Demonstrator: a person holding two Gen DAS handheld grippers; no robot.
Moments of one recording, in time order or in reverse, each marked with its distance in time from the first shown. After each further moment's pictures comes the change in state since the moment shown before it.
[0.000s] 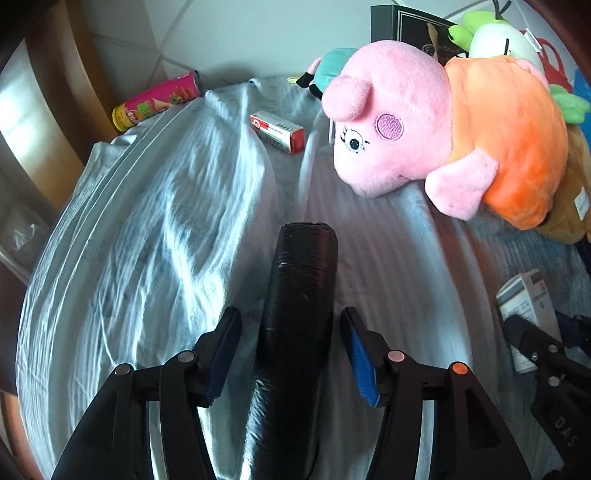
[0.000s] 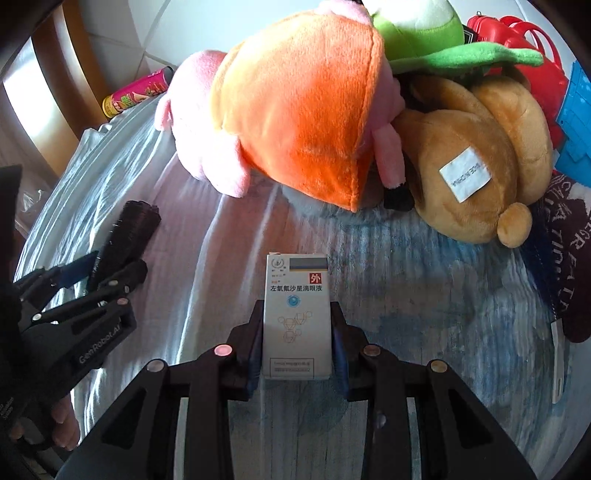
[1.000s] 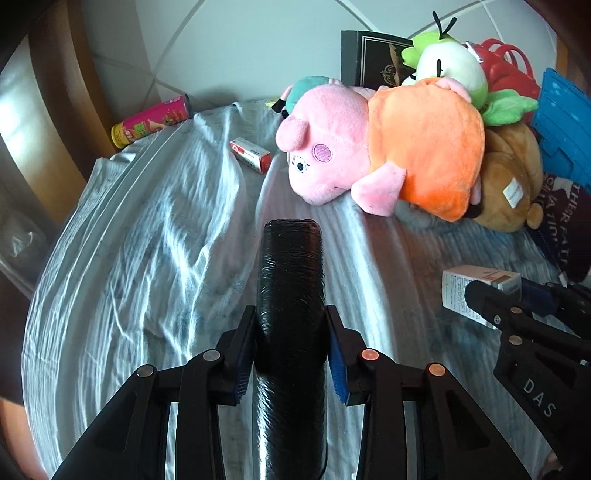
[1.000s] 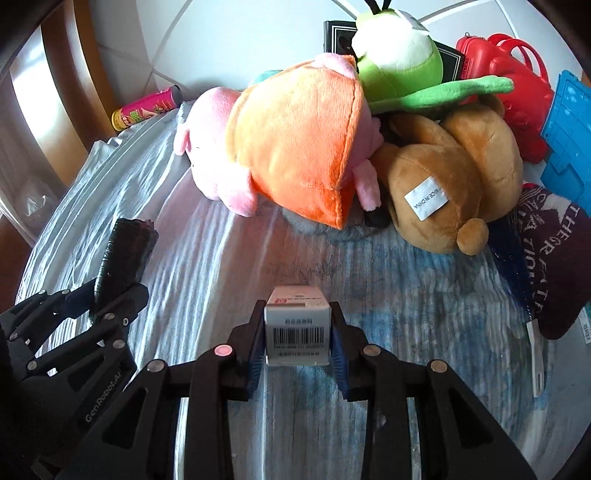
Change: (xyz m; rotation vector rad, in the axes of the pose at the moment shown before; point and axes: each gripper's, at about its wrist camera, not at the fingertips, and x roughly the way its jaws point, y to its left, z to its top) left arm -0.067 -0.029 -0.017 0.017 -0.048 -0.047; right arm -0.049 0.000 -0.006 -0.005 -0.082 -0.010
